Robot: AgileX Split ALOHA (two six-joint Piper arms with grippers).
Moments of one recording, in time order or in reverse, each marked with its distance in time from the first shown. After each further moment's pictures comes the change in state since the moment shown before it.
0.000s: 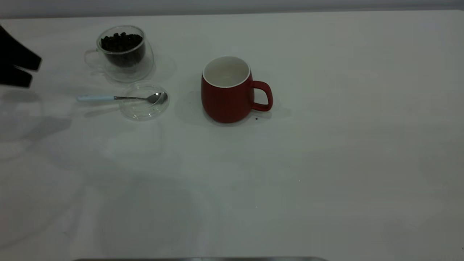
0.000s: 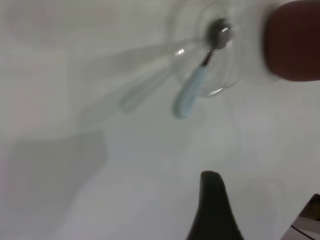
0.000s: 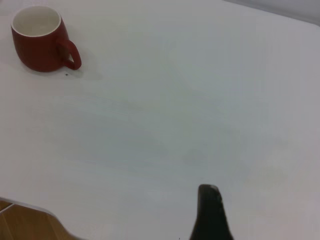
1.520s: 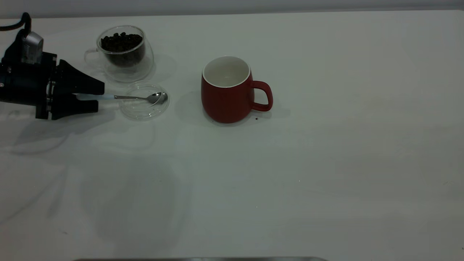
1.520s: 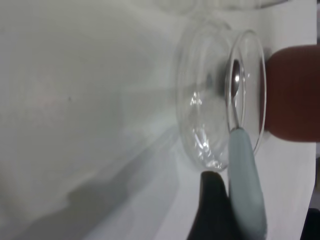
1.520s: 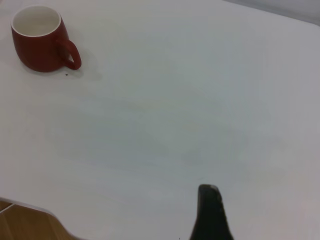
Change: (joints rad) left arm -0.103 0.273 -0.010 -0.395 -0.007 0.227; right arm 0.000 0.000 0.000 0.001 0.000 0.001
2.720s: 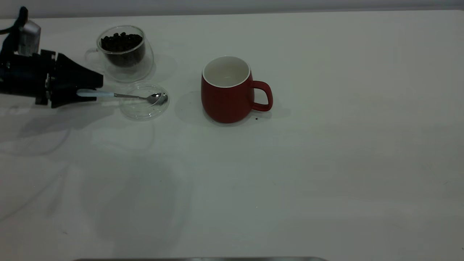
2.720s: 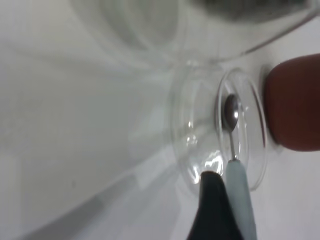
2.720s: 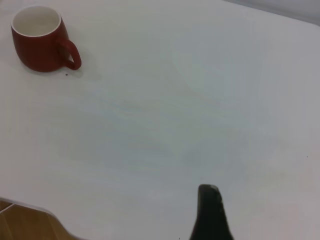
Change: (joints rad) left arm 0.000 0.000 -0.047 -0.019 -0.001 0.147; right arm 0.000 0.000 0.000 0.000 0.000 0.000
